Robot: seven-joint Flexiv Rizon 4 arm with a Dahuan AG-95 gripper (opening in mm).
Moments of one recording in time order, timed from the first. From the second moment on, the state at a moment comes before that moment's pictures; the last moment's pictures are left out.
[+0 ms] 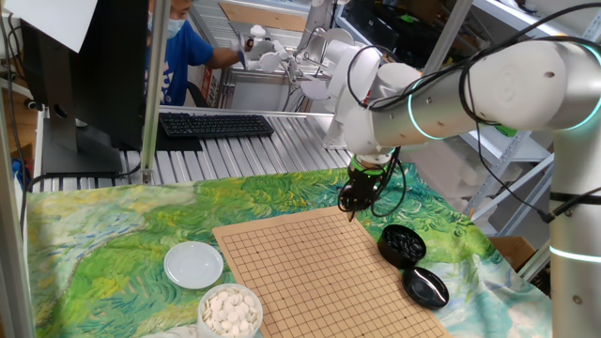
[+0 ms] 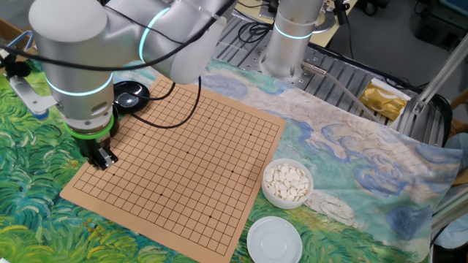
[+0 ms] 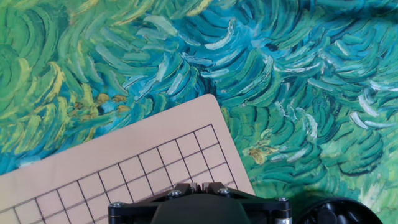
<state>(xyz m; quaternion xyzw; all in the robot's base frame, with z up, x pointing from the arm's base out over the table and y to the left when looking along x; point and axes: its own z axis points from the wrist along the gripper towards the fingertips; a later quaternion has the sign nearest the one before) 0.677 -0.204 0.041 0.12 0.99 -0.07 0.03</state>
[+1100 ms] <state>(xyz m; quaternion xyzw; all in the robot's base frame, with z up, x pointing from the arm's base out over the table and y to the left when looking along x) 0.673 -0.208 0.026 0.12 0.99 -0.07 0.03</state>
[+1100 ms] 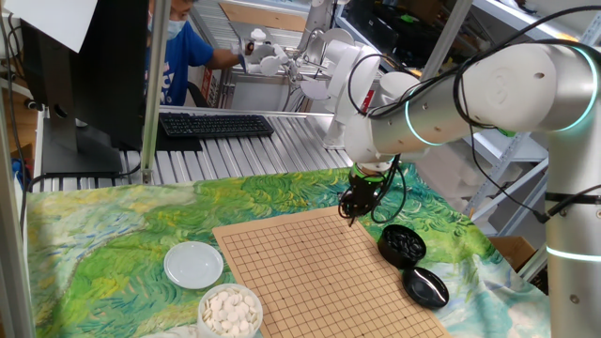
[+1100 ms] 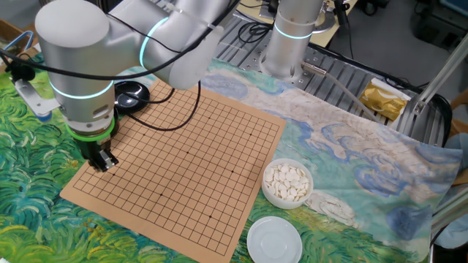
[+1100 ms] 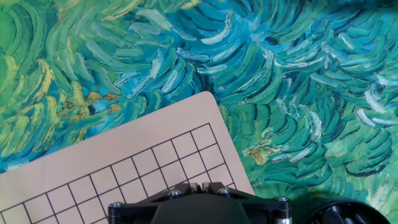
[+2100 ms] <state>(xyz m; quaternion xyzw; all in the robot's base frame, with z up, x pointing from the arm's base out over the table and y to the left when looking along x) 0.670 -0.211 0.017 0.12 0.99 -0.09 0.04</state>
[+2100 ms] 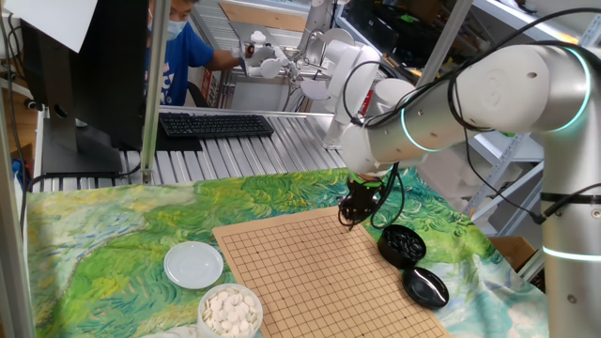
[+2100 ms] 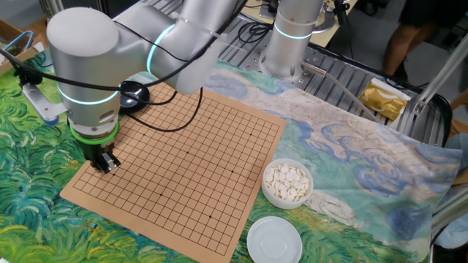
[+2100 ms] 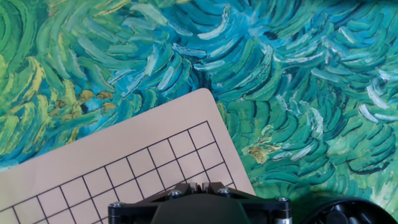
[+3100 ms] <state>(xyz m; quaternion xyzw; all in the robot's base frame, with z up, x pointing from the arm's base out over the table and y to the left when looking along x) 0.670 -0.211 0.016 0.12 0.99 -0.10 0.04</state>
